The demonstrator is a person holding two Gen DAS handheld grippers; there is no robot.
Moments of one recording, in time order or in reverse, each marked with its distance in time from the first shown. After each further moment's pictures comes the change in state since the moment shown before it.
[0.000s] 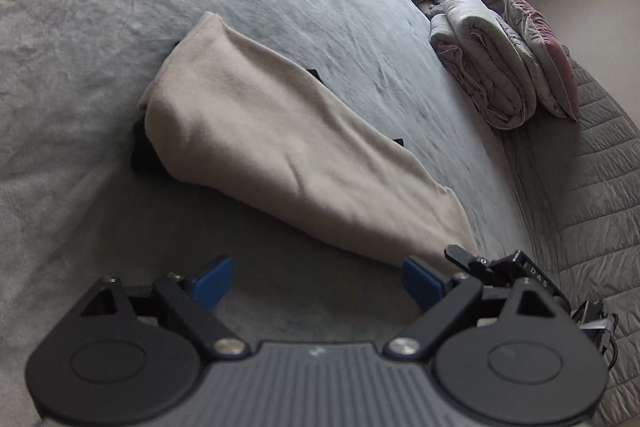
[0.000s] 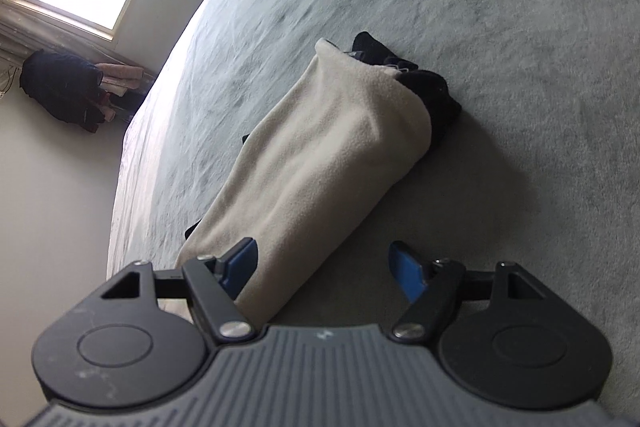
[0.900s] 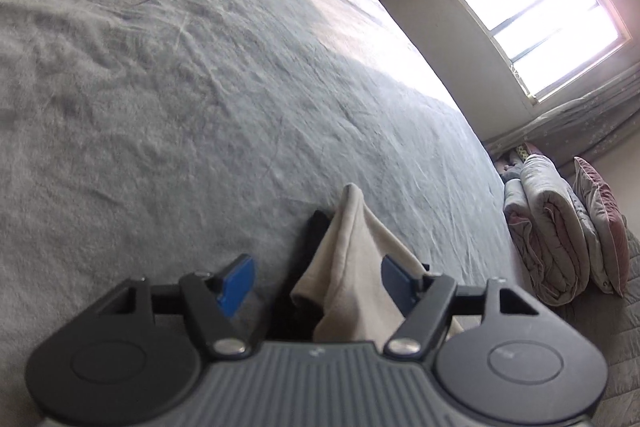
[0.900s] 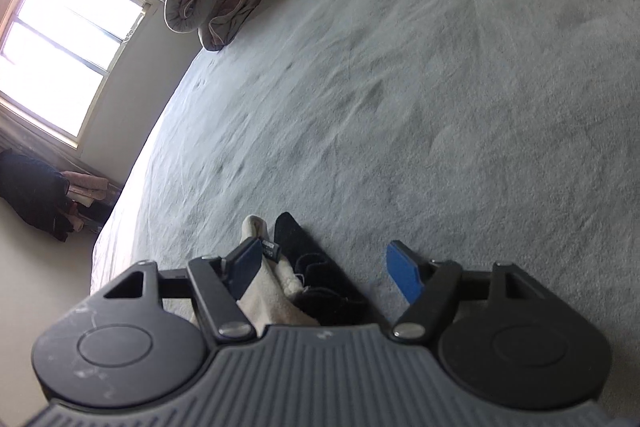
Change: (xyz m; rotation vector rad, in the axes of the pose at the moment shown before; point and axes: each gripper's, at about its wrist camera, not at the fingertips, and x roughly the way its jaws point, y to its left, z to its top) left arm -0.010 0.050 0.050 -0.278 -0.372 0.129; right arm -0.034 -0.037 0.038 0.118 -0.319 -0.100
